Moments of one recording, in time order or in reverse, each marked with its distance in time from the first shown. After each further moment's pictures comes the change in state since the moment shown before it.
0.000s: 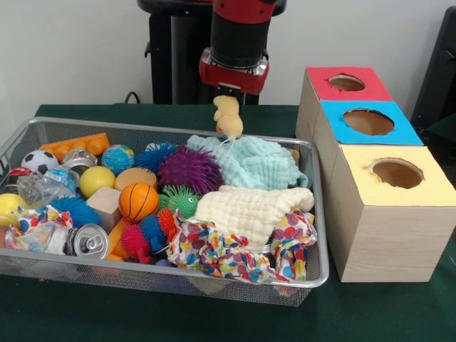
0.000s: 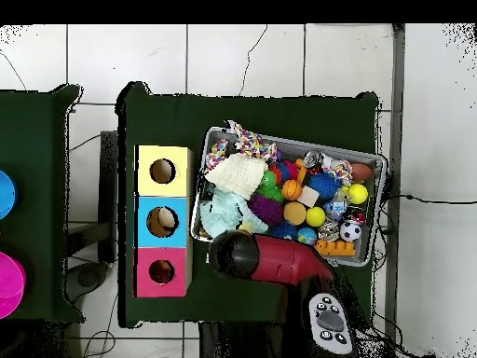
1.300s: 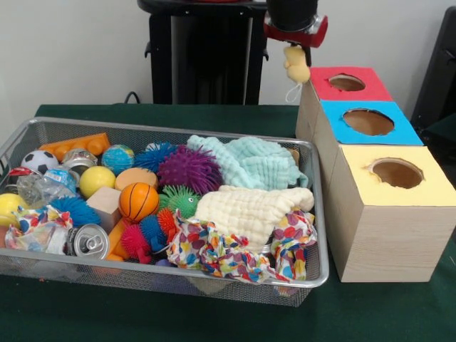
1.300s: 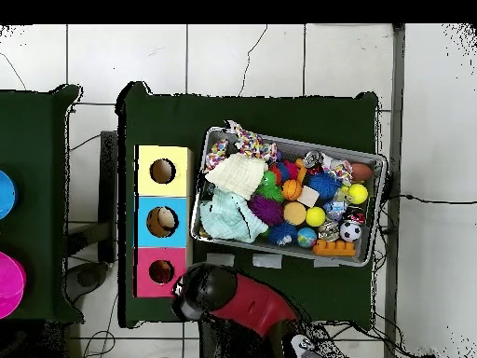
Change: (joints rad) arm -0.011 -0.099 0.143 0.356 0.393 0.137 0.000
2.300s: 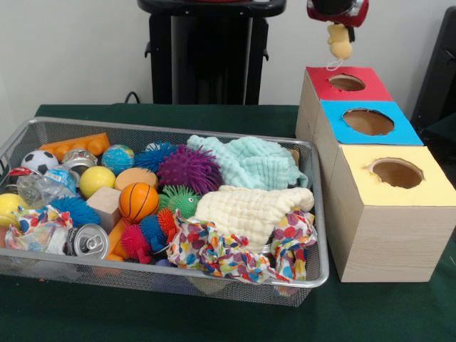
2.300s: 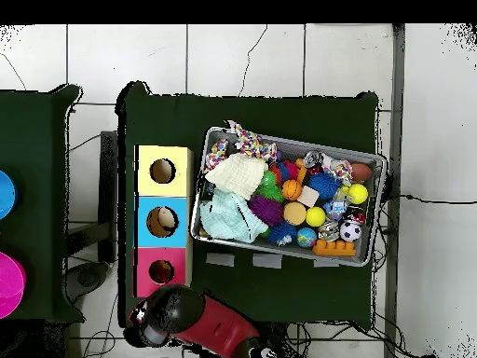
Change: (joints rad) arm 0.028 -0.039 0.188 0.201 0.233 -0.067 0.000
